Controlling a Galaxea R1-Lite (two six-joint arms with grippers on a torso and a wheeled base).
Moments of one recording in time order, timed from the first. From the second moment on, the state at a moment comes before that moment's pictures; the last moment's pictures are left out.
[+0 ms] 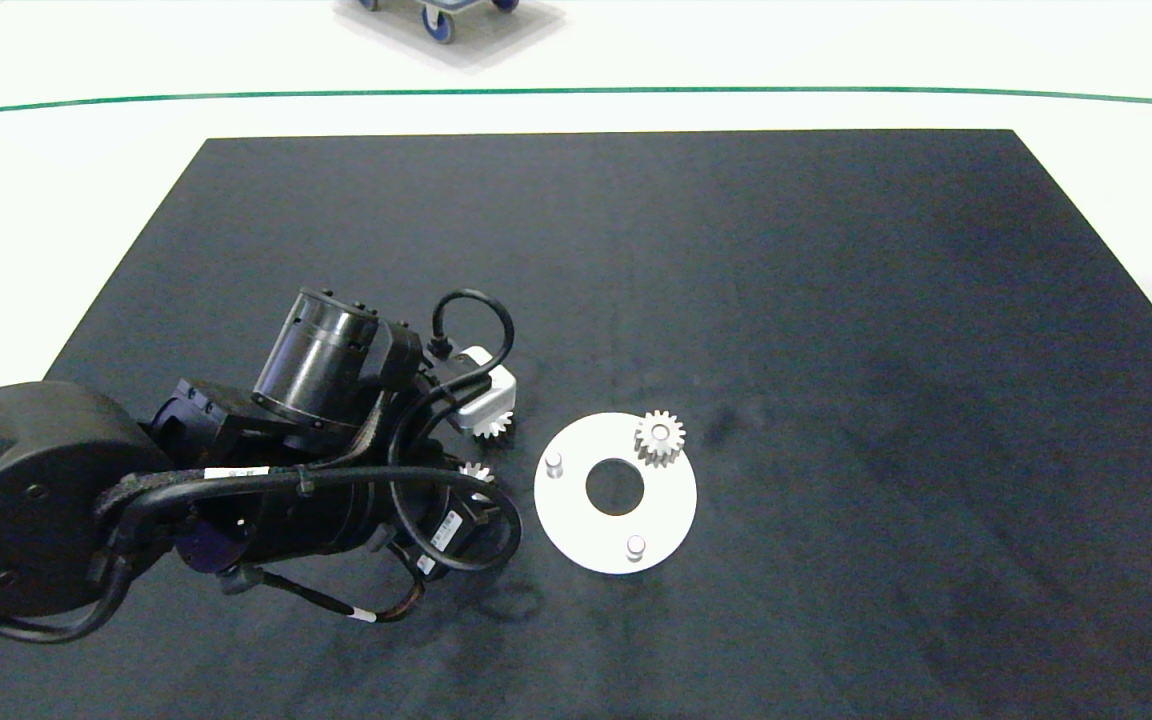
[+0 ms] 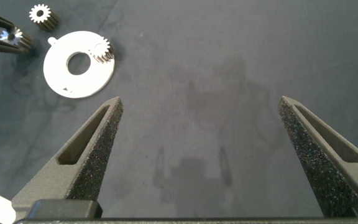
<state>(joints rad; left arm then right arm) -0.63 1.62 -0.98 0.05 0.12 0.32 0.39 0.88 -0.97 0.31 -0.06 -0.16</state>
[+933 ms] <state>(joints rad) -0.90 1.50 -1.01 0.13 0.18 0.31 0.39 0.88 -0.97 0.31 -0.06 -0.17</state>
